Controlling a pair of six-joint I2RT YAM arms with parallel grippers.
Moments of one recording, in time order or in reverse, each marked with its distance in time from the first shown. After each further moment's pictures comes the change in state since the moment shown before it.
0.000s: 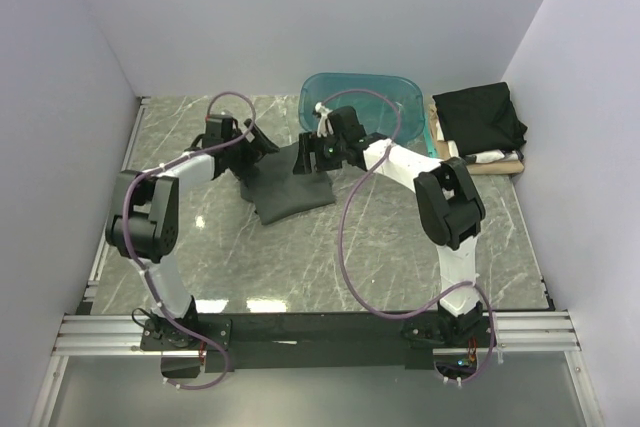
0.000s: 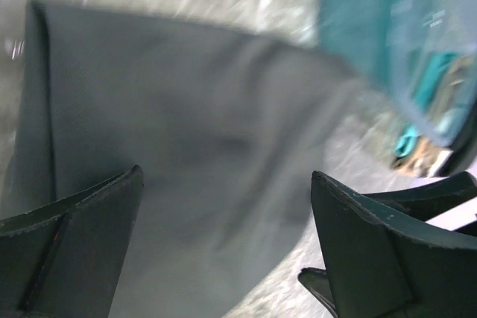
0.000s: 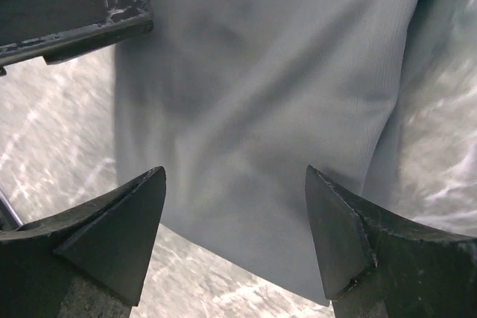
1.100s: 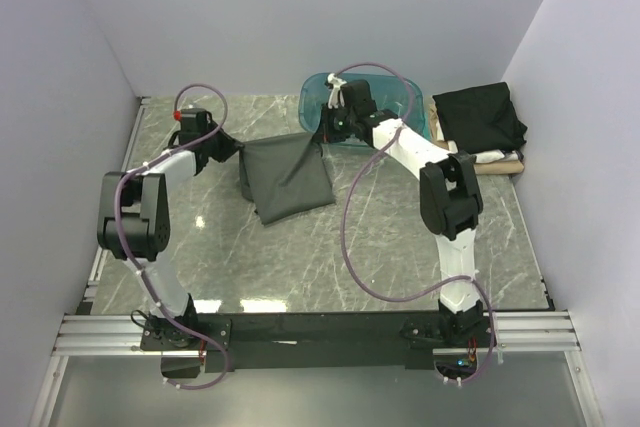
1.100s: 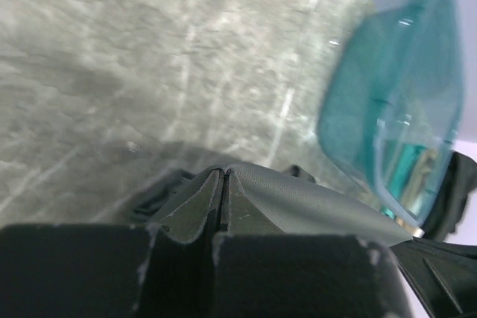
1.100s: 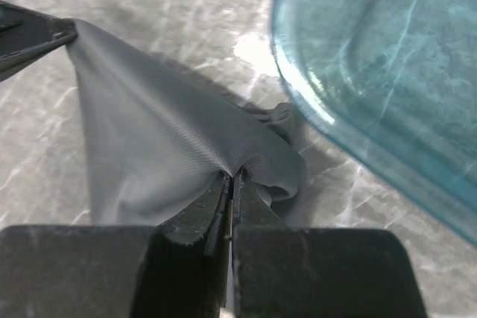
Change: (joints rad) left arm 0.140 -0.007 -0.010 0.084 -0.062 -0.026; right arm -0.092 0.061 0.220 -0.080 0.030 -0.077
